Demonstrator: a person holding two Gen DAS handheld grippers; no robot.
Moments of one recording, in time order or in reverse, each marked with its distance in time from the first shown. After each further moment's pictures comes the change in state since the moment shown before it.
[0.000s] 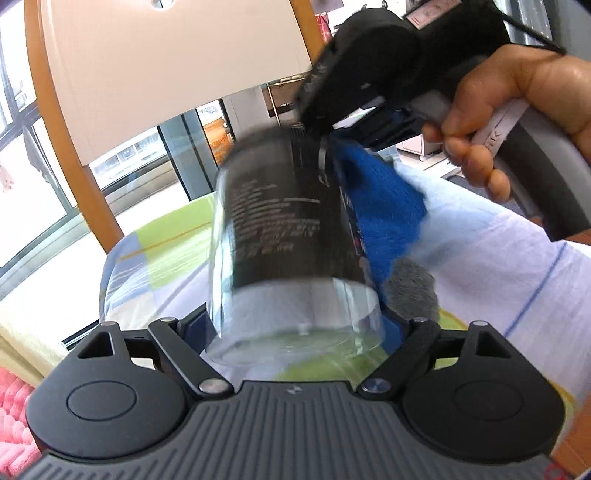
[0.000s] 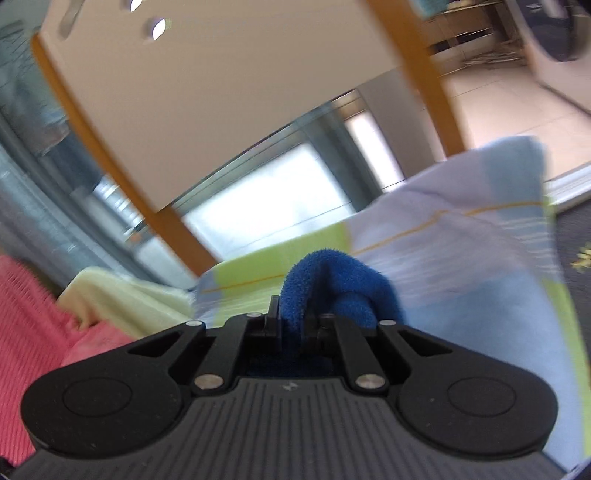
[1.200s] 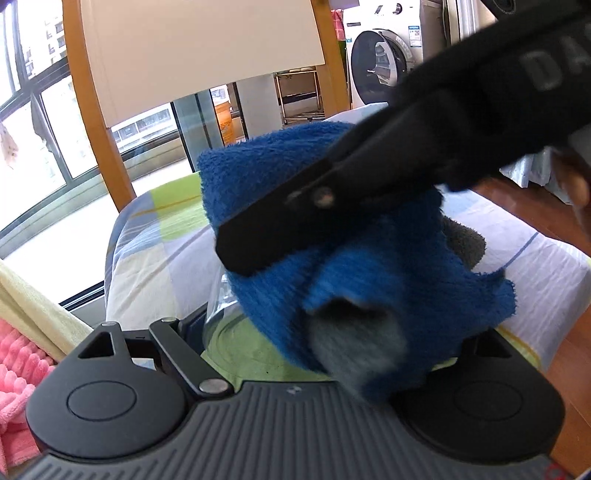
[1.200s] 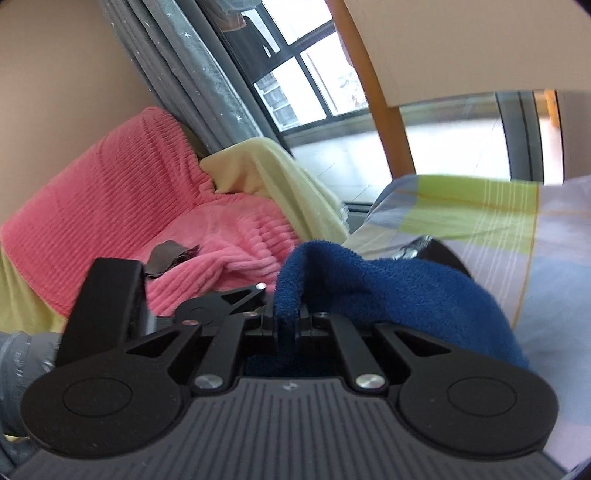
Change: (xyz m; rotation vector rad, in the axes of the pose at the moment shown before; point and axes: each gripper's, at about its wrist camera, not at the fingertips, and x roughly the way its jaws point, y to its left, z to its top) left arm -0.034 -0.011 -0.010 -0.067 0.013 -0.023; right arm -0.042 0.101 -0.081 -0.509 0.246 0.432
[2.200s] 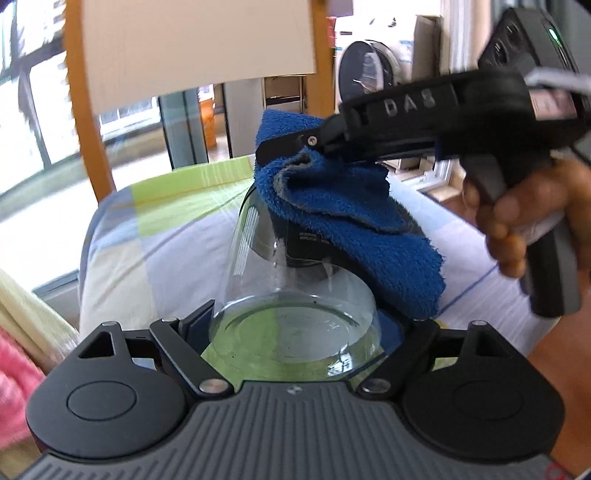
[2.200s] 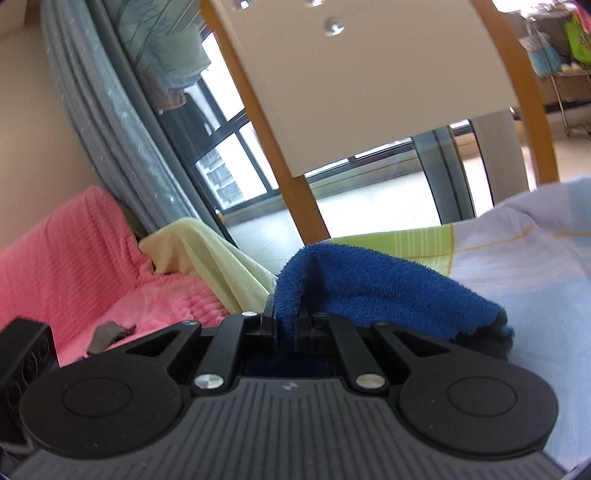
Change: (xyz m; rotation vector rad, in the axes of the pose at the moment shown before) left arm 0.000 0.015 -0.001 -0.017 -0.024 -0.089; right arm -0.024 -0.057 -0.011 0.164 -0.268 -0.167
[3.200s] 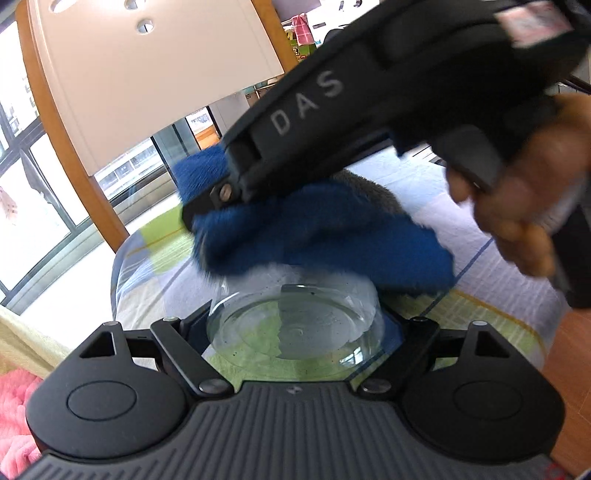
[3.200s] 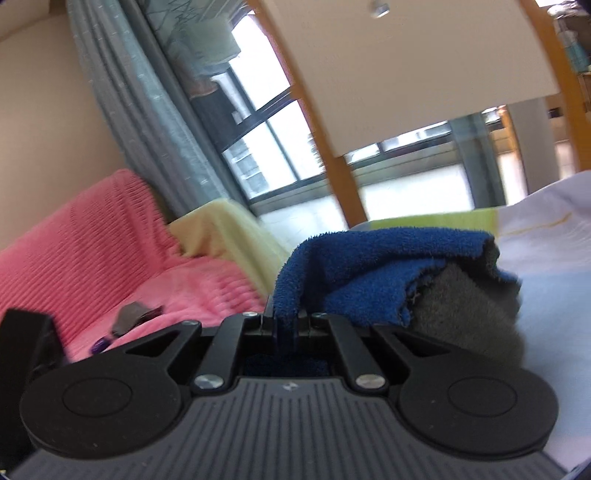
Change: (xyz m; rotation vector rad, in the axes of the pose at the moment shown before) left arm 0.021 -0.026 0.001 0.194 -0.007 0.134; right arm 0.009 0.014 -0.018 -0.066 0.001 0.050
